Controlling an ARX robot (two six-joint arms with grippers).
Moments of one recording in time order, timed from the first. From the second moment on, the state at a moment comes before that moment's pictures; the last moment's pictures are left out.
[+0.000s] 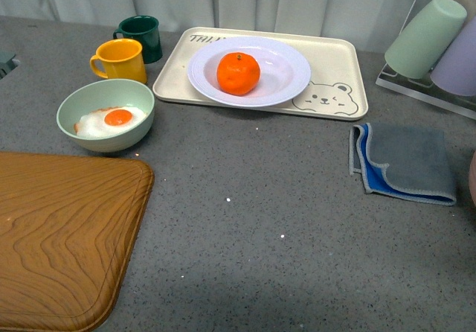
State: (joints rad) left arm 0.00 0.00 0.02 0.00 0.00 0.00; right arm 0.00 1.05 0.07 0.96 0.00 0.00
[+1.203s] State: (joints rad) left arm 0.00 0.00 0.02 0.00 0.00 0.00; right arm 0.00 0.28 0.01 0.28 0.00 0.00
